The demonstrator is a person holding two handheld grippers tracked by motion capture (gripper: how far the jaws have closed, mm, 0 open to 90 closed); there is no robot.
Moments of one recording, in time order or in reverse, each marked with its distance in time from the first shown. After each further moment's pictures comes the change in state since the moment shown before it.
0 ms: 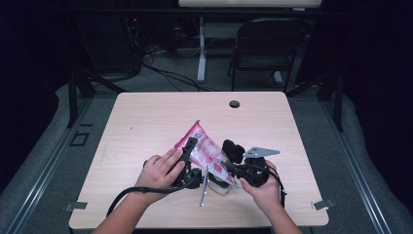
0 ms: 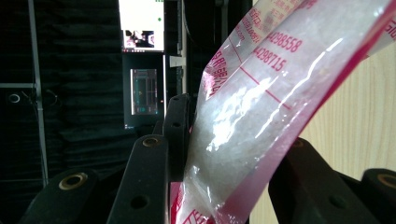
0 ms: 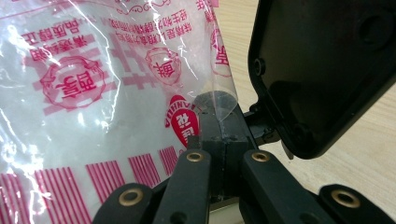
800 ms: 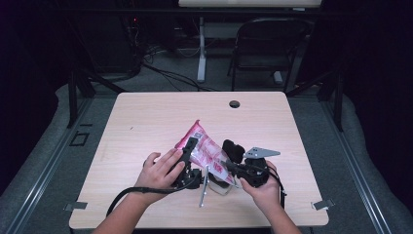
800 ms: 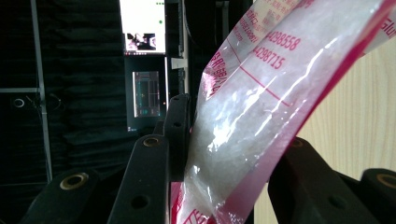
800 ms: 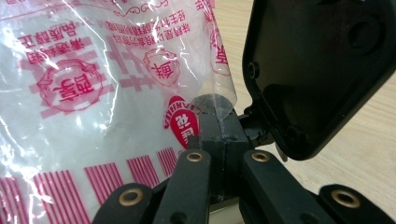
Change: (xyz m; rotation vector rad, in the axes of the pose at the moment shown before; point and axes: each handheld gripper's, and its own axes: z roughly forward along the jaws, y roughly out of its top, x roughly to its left) left arm 0.000 0.000 -0.001 -0.001 0.005 0.016; right arm 0.001 -0.001 0.000 -0.020 -0.025 -0.007
